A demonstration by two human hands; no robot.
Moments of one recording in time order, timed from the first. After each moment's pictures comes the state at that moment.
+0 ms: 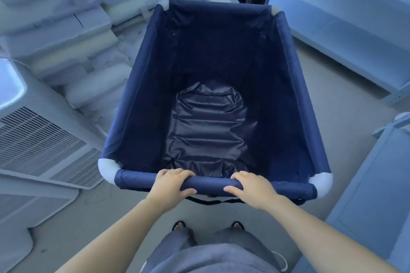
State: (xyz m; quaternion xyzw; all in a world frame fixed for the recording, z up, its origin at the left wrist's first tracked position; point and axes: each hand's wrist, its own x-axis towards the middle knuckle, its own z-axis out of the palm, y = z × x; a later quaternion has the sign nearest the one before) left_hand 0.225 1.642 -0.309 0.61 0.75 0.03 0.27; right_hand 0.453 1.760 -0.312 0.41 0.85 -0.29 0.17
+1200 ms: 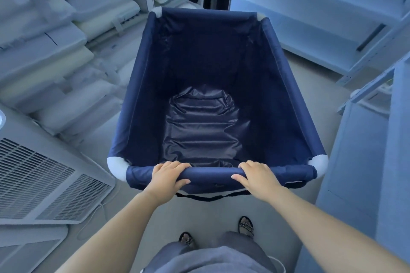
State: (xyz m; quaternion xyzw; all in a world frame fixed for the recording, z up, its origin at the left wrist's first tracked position) left_hand 0.146 1.636 -0.321 0.70 0.67 0.05 0.23; right_hand 0.419 1.714 -0.316 0.50 0.85 -0.14 0.12
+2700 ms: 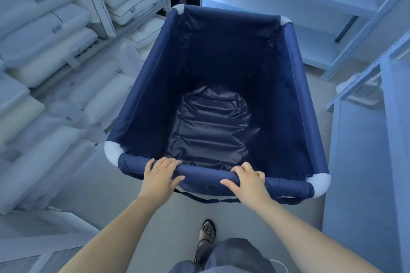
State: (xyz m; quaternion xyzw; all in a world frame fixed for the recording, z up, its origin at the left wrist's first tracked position) left_hand 0.113 1.860 -0.330 0.71 0.68 0.04 0.16; right_hand 0.372 1.875 -0.328 0.65 0.72 -0.24 0.01
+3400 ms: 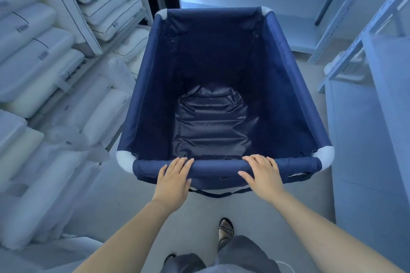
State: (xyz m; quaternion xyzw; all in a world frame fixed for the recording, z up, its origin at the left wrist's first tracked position) left_hand 0.098 1.872 -0.320 0.78 0.61 -0.02 0.15; right_hand 0.368 1.873 -0.336 0.68 0.72 -0.14 -0.06
